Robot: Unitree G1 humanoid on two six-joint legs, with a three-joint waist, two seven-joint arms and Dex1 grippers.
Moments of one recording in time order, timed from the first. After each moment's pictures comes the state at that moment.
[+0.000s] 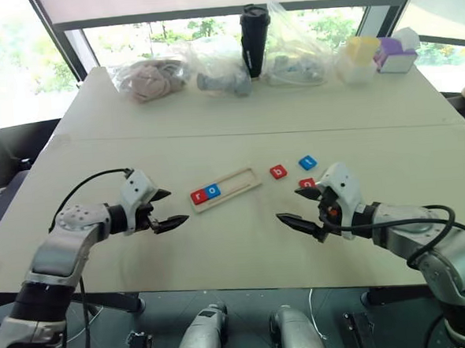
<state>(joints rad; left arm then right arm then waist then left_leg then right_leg) -0.36 0.73 -0.07 0.01 -0.31 0.46 -0.94 -0.19 -0.68 -0.05 -0.63 0.56 0.98 0.55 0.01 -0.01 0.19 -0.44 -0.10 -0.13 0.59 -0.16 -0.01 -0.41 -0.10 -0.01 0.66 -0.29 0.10</state>
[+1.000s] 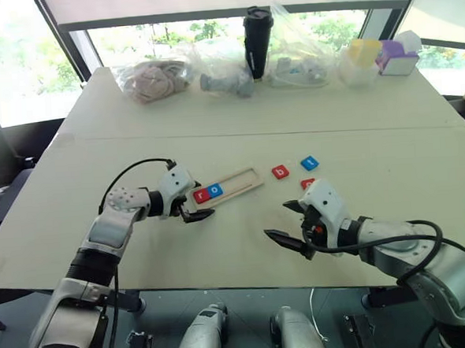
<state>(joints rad) -0.55 0.56 -0.21 0.25 -0.10 0.27 -1.00 -0.15 -0.66 0.03 -0.74 0.57 1.02 0.46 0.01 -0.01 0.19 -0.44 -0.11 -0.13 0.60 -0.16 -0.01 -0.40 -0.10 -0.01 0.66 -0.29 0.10</state>
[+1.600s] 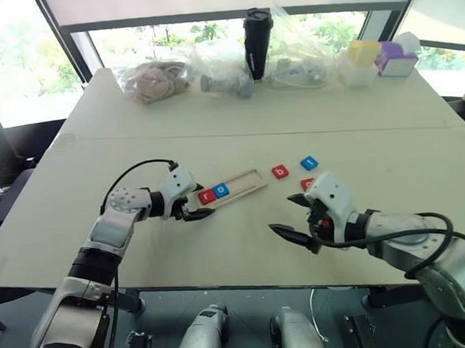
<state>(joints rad) -0.58 0.55 -0.22 0.33 -0.09 0.20 -1.02 -0.18 -0.71 -0.04 -0.75 0.60 1.05 0.50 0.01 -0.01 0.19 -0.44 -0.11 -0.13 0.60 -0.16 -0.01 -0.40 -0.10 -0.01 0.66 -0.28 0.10</state>
